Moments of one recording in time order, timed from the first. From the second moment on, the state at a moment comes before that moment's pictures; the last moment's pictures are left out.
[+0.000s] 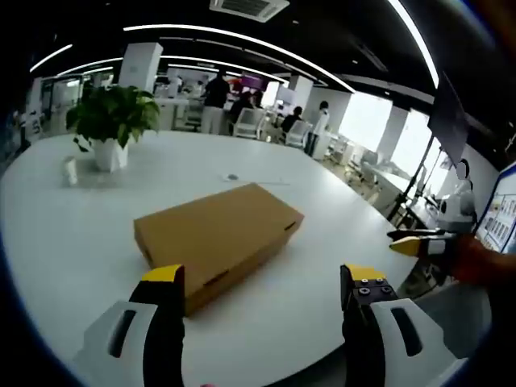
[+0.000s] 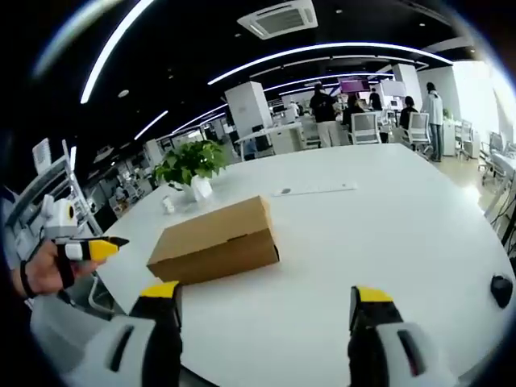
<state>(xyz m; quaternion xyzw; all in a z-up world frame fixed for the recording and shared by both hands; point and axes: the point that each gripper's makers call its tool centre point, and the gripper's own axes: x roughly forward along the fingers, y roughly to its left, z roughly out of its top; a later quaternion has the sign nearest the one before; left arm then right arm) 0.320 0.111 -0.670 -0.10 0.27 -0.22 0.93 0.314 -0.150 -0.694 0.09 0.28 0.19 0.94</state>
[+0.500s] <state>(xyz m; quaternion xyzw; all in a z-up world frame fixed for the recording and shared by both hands) 0.320 0.112 -0.669 -0.10 0.27 -0.22 0.93 0.314 -0.149 -0.692 0.09 0.28 0.19 0.94</state>
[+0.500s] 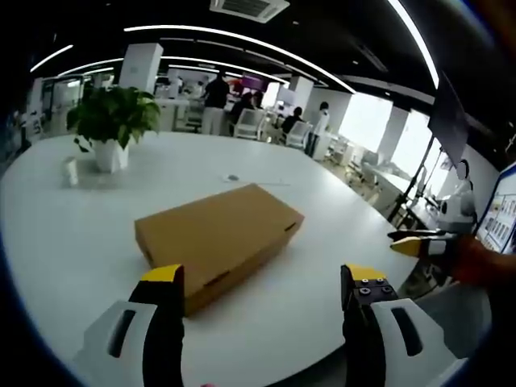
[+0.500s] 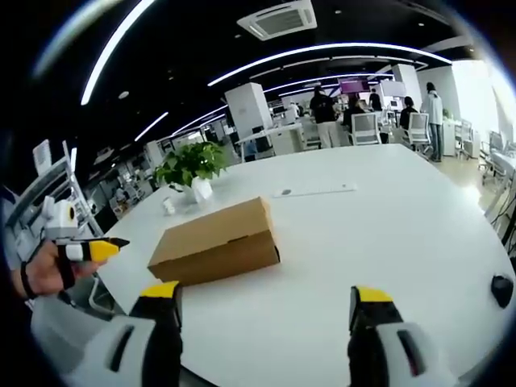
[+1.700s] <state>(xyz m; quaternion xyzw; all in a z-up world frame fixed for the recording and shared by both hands) 0.319 0.112 -0.672 -0.11 0.28 -0.21 0.93 0.312 -0.139 -0.694 0.07 0.28 0.21 0.93</state>
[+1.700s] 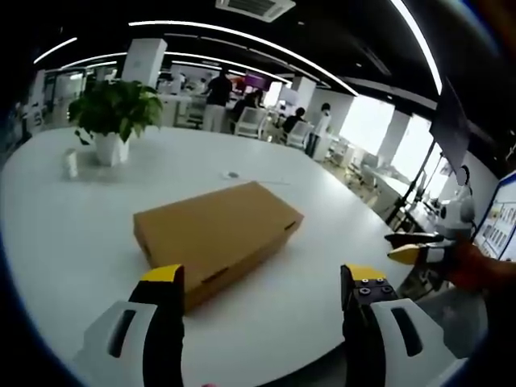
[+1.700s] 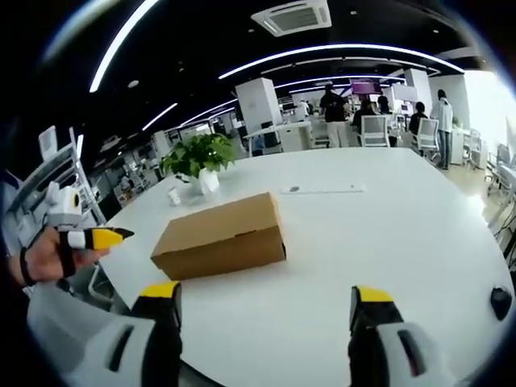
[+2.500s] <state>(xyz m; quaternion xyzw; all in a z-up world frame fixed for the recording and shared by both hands) 0.320 0.115 -0.675 -0.11 0.29 -0.21 0.93 0.310 -0.134 -0.697 0.06 0.29 0.22 0.93</state>
